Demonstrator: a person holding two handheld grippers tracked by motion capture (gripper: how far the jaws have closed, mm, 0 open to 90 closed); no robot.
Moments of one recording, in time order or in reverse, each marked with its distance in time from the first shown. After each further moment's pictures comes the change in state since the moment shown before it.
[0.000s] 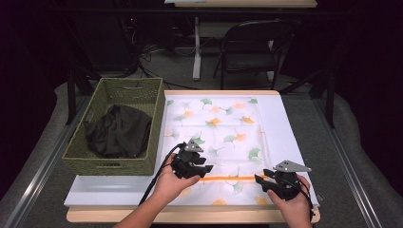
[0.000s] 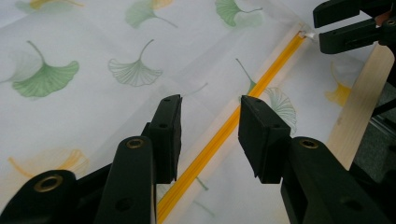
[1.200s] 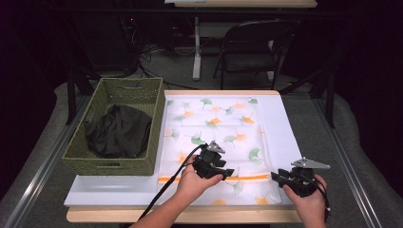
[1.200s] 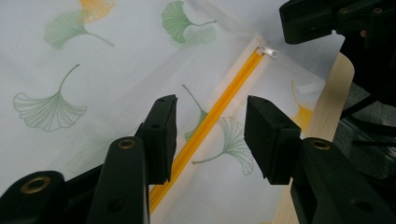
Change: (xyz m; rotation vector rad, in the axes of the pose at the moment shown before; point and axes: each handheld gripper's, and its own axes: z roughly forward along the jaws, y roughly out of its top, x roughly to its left) left arm -0.028 0.023 0.041 -0.004 -0.101 0.001; right arm -0.044 -0.009 -0.015 0.024 -0.052 0.123
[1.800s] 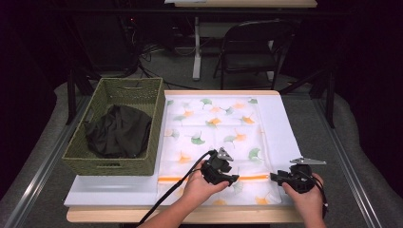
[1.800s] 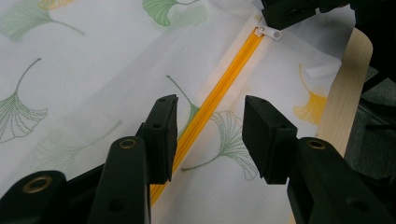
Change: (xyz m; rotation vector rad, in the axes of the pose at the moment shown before) left arm -0.010 -0.007 0.029 0.042 0.014 0.061; right arm -0.016 -0.005 0.022 0.078 0.022 0.082
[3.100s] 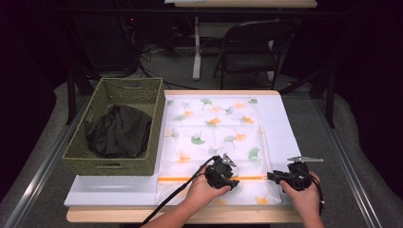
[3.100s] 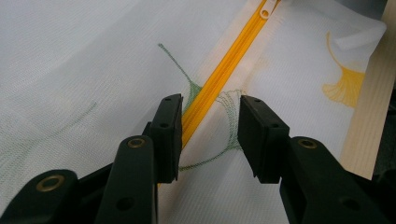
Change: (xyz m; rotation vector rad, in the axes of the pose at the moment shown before) left arm 0.002 -0.013 0.029 0.066 0.000 0.002; right arm 0.000 0.004 0.008 0.026 0.068 0.058
